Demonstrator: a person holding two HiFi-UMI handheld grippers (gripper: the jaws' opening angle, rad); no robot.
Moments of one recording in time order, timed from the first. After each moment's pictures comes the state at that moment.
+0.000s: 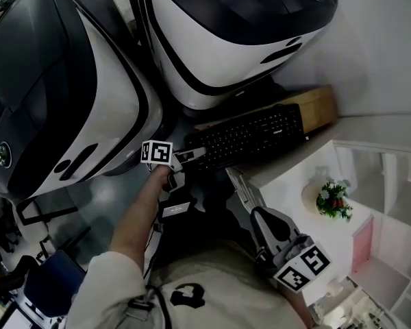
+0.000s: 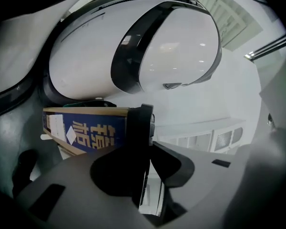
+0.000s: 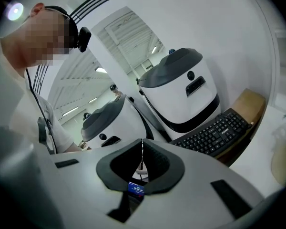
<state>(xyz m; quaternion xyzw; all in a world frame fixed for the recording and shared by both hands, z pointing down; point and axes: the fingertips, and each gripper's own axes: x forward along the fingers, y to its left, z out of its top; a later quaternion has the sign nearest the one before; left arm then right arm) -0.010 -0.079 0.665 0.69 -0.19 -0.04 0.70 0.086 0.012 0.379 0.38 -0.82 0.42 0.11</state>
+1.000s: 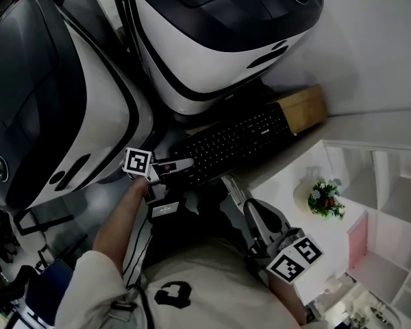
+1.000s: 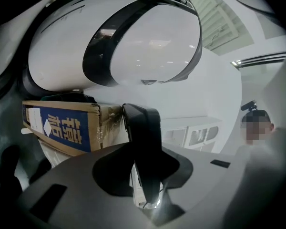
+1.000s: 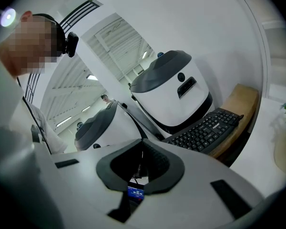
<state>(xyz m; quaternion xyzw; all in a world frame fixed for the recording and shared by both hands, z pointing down) -0.017 -0.067 0.580 0.68 -0.07 -0.10 0.72 0.092 -0.012 0.386 0.42 -0.79 0.44 0.07</state>
